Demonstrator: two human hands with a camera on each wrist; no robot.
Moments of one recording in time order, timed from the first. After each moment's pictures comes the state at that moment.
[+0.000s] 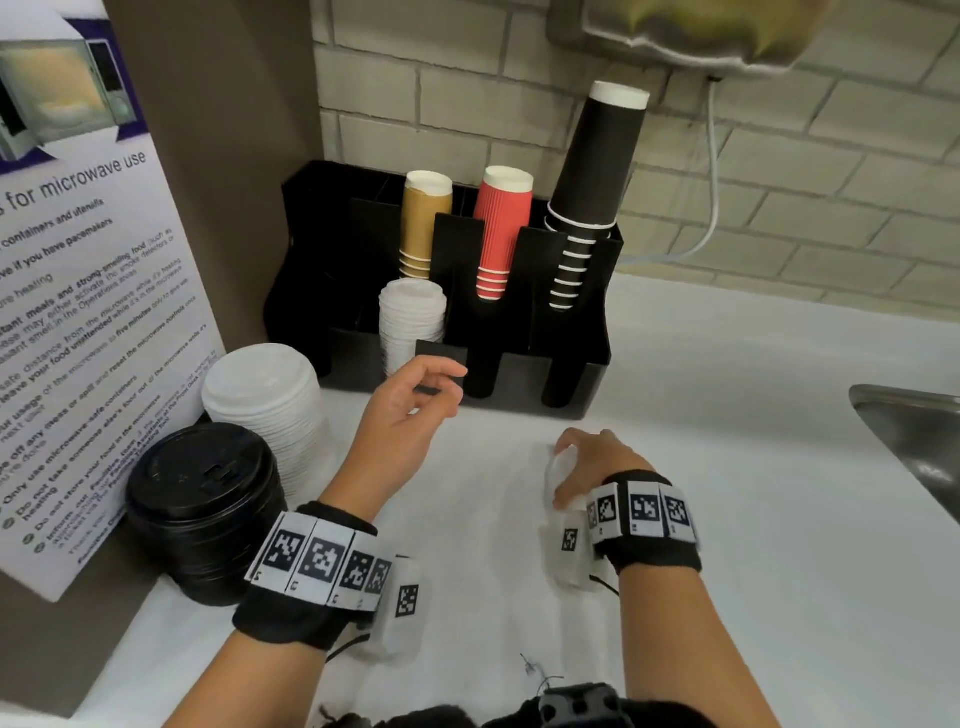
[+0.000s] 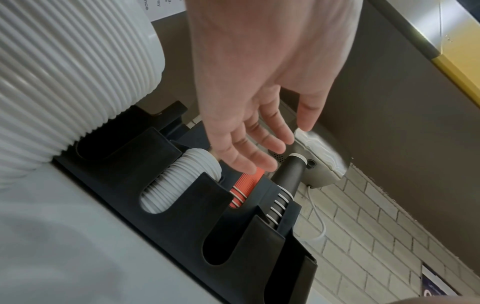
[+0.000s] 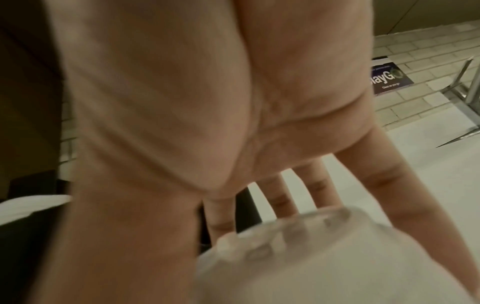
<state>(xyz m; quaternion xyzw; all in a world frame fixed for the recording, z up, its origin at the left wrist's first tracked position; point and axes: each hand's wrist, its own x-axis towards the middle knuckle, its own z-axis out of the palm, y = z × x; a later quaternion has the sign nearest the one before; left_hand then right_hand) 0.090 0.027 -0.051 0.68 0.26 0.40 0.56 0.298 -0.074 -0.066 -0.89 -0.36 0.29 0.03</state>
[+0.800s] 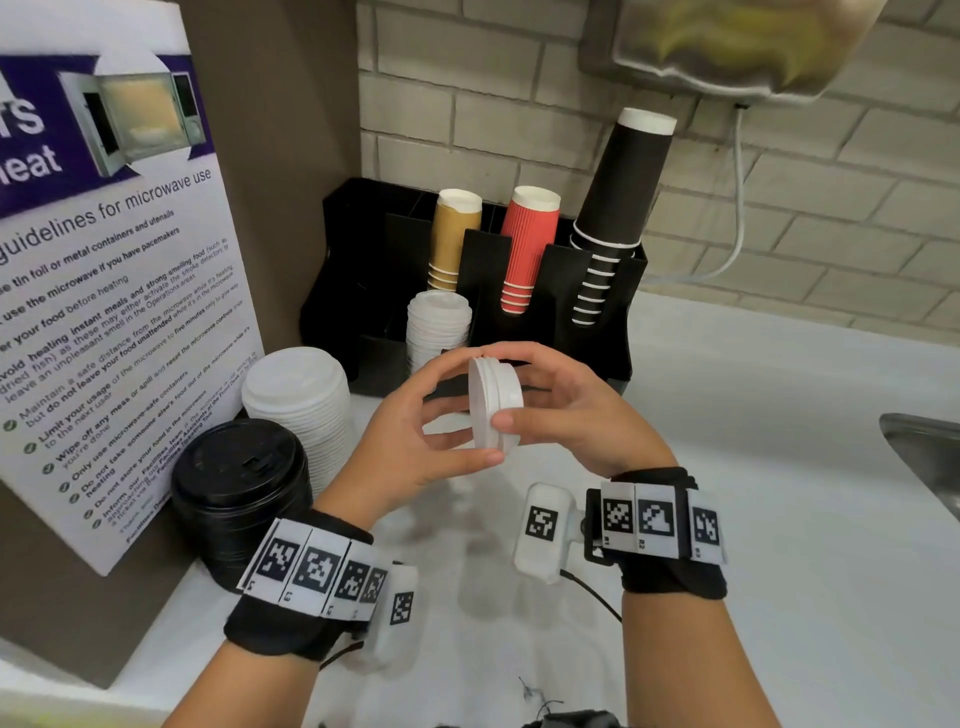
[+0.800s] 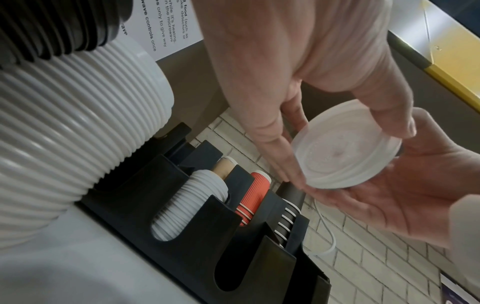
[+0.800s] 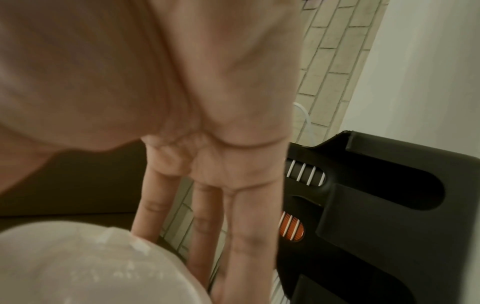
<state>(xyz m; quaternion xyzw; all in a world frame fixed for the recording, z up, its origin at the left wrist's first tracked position) 0.065 0.018 -0.037 0.68 0.14 0.36 0.62 0.237 -0.061 0.008 -0.55 -0.54 0.42 0.48</state>
